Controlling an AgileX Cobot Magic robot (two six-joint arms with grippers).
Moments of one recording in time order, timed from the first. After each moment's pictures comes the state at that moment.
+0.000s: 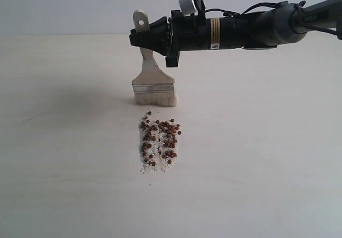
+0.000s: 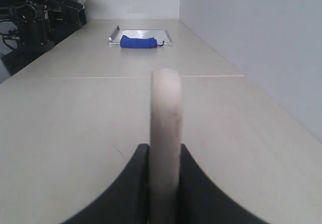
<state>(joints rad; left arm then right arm) -0.39 0.05 -0.01 -1.74 -0.04 1.59 0.29 2.37 -1.62 -1.39 -1.22 0.92</state>
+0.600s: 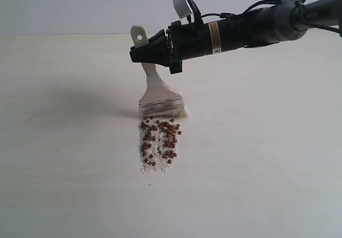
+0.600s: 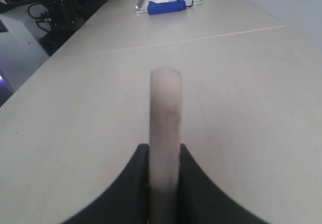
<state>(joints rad) -0.39 0.05 -0.01 -1.74 -0.04 1.59 0.30 2.35 -1.62 -1.57 -1.23 1.14</state>
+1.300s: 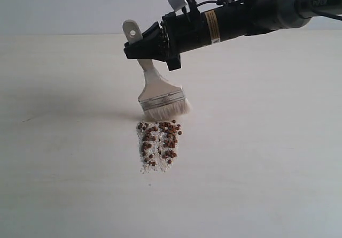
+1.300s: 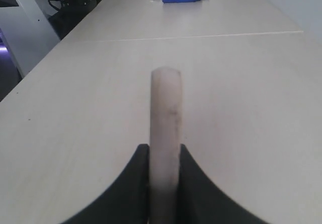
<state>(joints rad) -0.39 0.05 -0.01 -1.74 -0.04 1.59 0.32 2.27 -1.62 -1.65 -1.22 1.16</state>
